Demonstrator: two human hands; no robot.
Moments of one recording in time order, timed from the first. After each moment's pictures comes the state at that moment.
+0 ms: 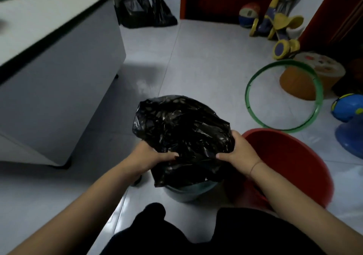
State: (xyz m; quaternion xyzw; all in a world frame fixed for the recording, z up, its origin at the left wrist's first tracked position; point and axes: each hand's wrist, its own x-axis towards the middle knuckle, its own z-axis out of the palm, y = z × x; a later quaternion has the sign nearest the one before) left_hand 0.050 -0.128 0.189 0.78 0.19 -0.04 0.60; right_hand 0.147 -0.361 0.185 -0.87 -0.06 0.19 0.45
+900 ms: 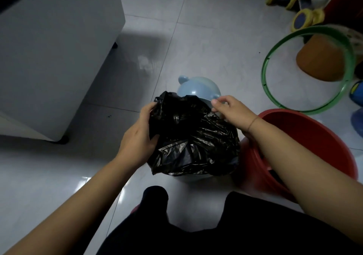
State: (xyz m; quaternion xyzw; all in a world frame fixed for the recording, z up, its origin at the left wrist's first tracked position) left_hand 0.038 -0.110 0.137 0.92 0.13 0.13 0.34; right_hand 0.202 -0.313 0.167 -0.87 -0.11 0.24 0.41
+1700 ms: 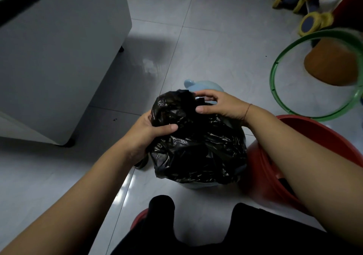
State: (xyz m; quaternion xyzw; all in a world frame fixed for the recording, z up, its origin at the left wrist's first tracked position) left_hand 0.060 -0.096 0.162 0.59 0.11 -0.01 0.80; right_hand 0.235 -0.276 0.168 -0.76 -0.29 0.36 0.45
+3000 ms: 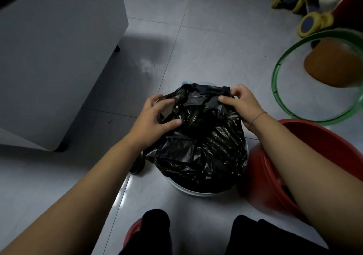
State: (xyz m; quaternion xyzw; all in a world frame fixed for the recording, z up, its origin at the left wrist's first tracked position) left_hand 0.108 -0.079 0.123 0.88 0.10 0.06 0.46; right_hand 0.264 -0.300 0.133 -0.77 -0.08 0.17 0.61
